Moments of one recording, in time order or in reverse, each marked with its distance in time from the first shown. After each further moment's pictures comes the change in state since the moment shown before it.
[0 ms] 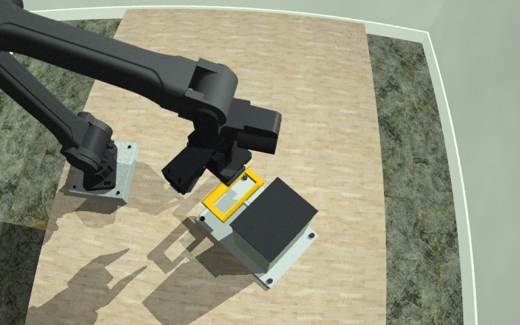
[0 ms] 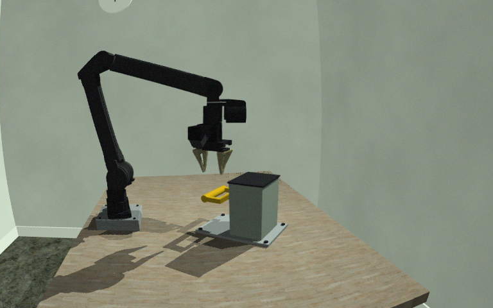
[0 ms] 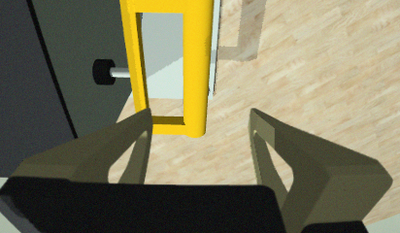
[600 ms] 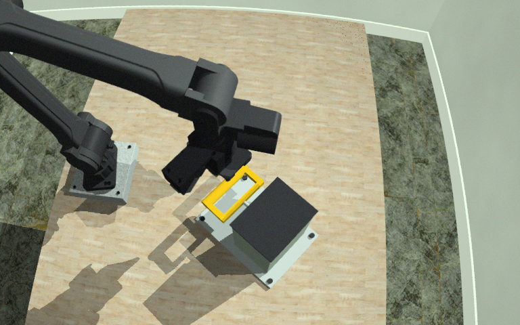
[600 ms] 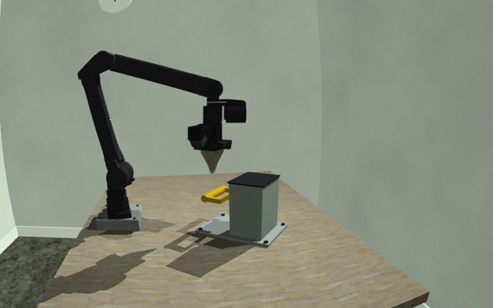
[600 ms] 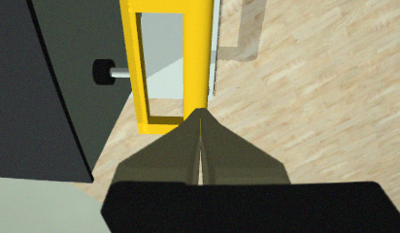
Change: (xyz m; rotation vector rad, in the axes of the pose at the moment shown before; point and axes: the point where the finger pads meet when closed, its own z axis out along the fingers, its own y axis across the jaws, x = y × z) arm 0.000 0.000 0.000 0.000 0.000 0.000
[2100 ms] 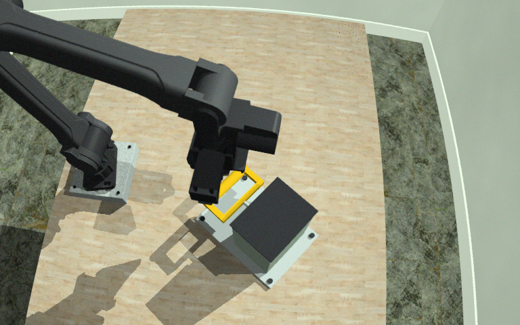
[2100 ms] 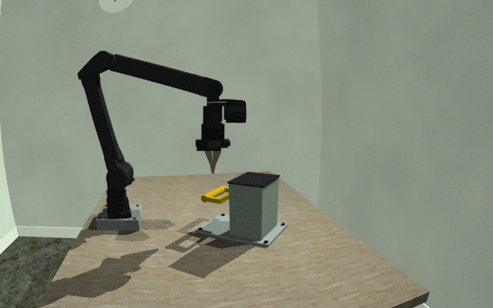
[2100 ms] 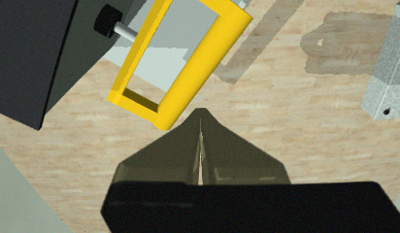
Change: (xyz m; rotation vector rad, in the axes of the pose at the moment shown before) arm -0.001 0.000 0.000 -0.001 -0.006 -0.551
